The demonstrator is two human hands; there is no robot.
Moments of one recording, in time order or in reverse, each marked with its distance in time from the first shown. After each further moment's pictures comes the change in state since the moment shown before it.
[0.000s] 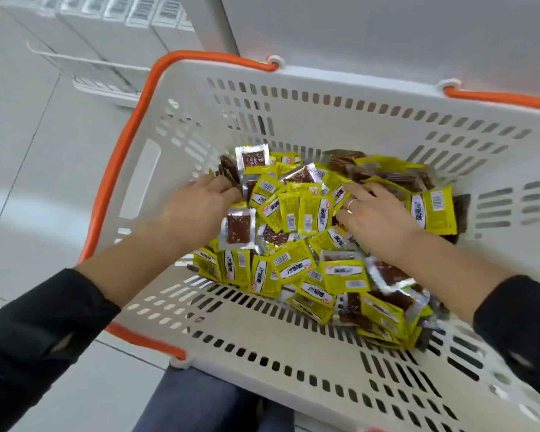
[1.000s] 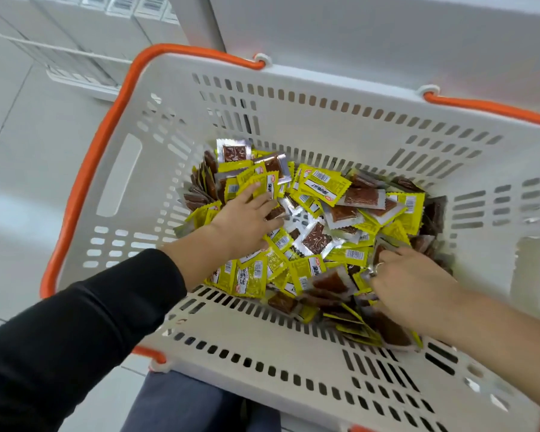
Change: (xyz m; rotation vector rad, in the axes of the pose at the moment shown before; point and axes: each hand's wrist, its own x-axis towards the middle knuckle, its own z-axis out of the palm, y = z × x) left_hand 0.039 0.071 0.023 0.392 -0.381 0.338; right_hand -0.088 -0.015 -0.029 0.091 -0.410 -0.131
